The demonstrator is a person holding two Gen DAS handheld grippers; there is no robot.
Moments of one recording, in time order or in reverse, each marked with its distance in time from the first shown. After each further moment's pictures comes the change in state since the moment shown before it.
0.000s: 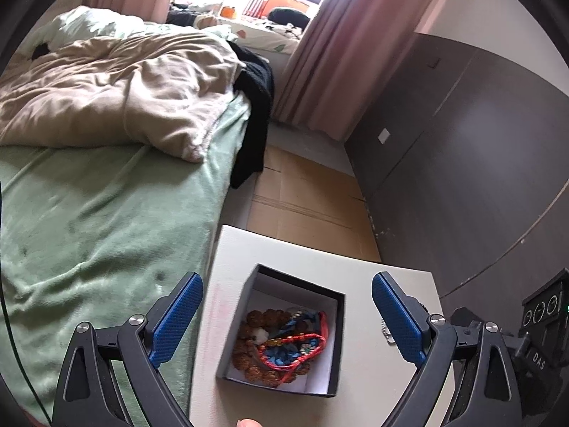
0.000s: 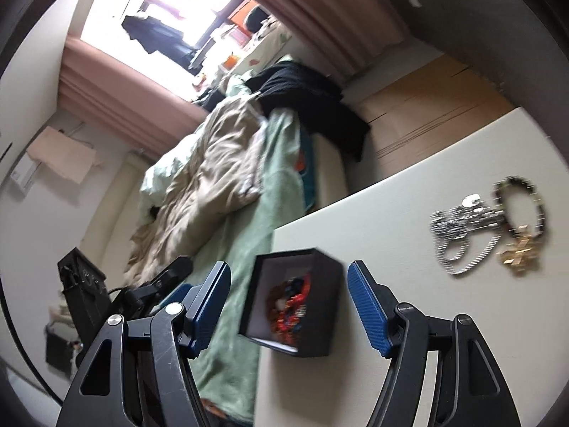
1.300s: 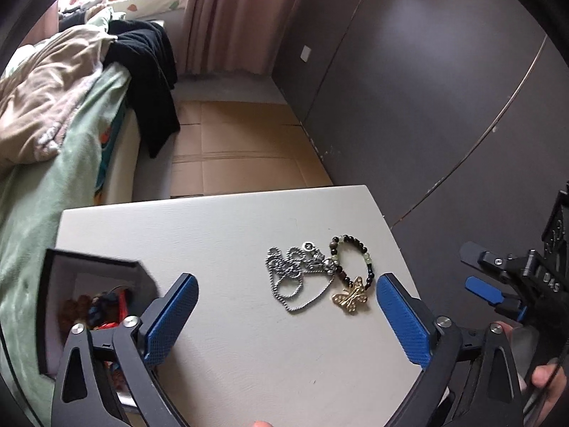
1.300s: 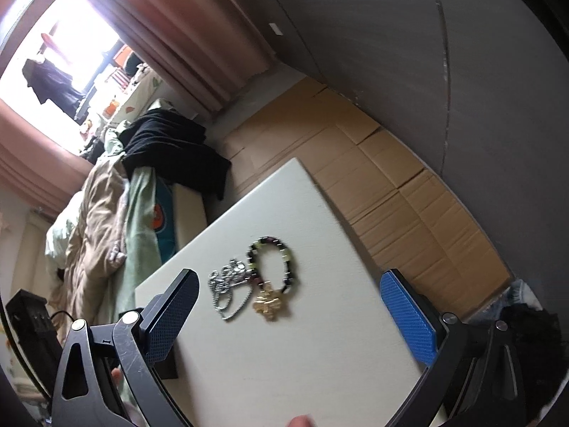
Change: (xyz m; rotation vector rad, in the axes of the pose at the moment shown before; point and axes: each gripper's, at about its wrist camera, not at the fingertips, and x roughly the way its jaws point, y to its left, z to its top) left arm 0.097 -0.157 -0.054 0.297 0.263 -0.107; right arm -0.115 -0.138 0.044 0.200 -0.091 -0.439
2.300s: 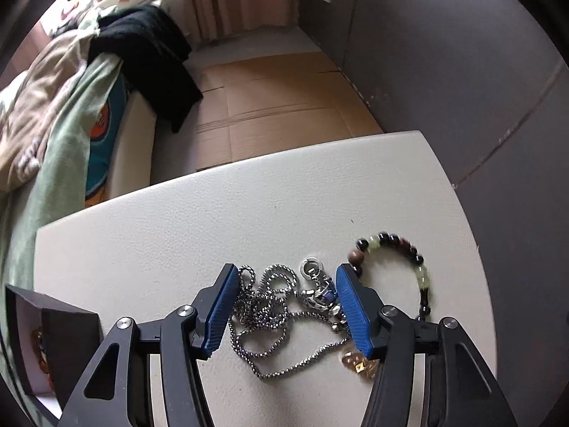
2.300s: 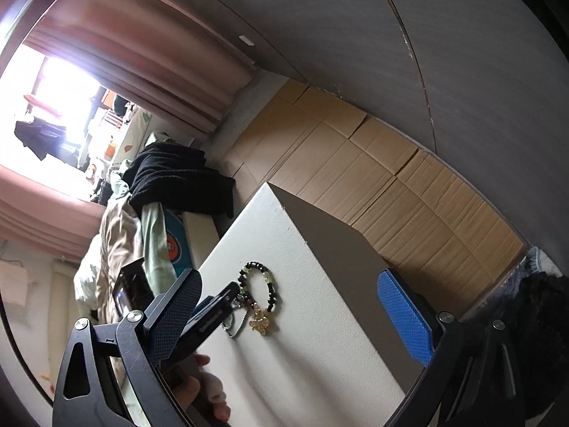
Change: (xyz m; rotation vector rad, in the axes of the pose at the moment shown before) left arm 0.120 -0.047 0.012 0.098 0.197 0.283; right arm -0.011 -0.052 0.017 0.187 0.001 0.099
